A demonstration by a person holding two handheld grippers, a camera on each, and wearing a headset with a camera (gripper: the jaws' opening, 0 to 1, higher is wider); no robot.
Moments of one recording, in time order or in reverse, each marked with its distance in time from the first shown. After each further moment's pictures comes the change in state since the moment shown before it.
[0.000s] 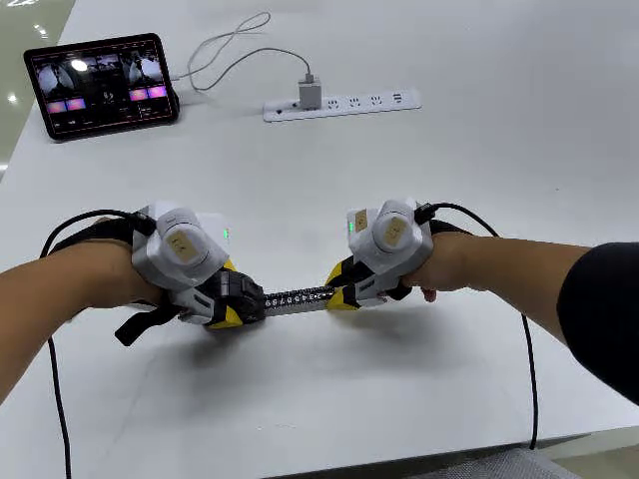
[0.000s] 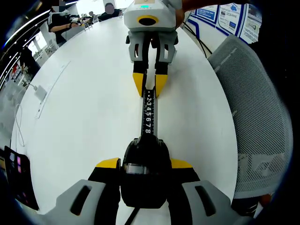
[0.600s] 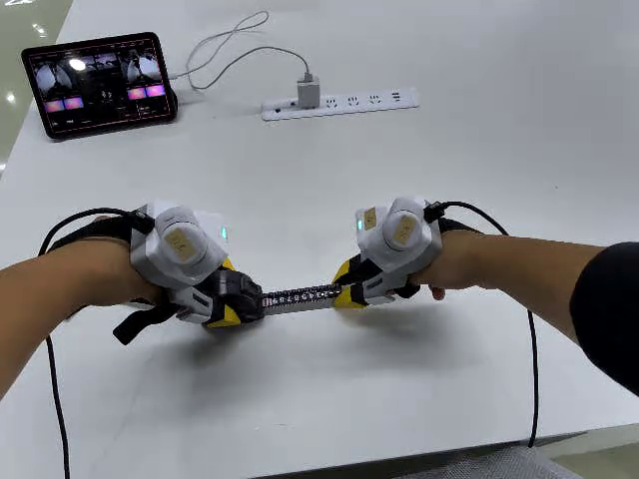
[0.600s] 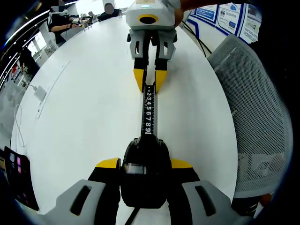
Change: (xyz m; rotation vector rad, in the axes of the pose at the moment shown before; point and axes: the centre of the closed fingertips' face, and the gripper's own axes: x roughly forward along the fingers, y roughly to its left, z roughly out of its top) left arm 0.000 0.000 0.000 0.003 0.001 -0.003; right arm -0.008 0.001 -0.008 0.004 0.002 -0.006
